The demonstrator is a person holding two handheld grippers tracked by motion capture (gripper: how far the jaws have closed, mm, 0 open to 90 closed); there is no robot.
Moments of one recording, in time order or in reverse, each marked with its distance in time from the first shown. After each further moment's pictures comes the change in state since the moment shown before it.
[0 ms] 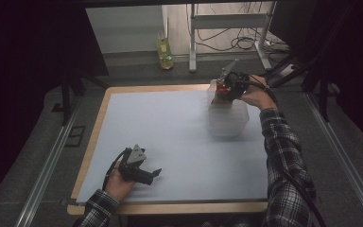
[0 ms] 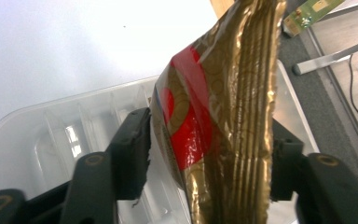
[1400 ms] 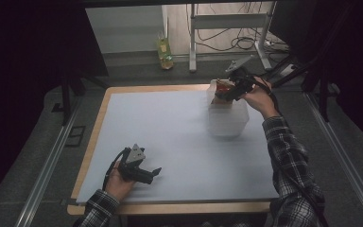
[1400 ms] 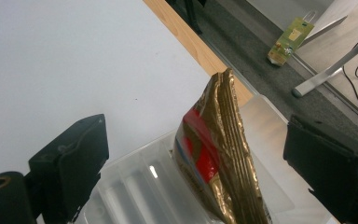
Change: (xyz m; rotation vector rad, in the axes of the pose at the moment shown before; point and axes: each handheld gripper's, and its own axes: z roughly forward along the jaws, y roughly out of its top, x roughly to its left) left arm 0.001 0.000 -0.001 -0.023 0.005 -0.017; right arm 0.013 -0.002 -0.032 -0.239 -0.017 0.253
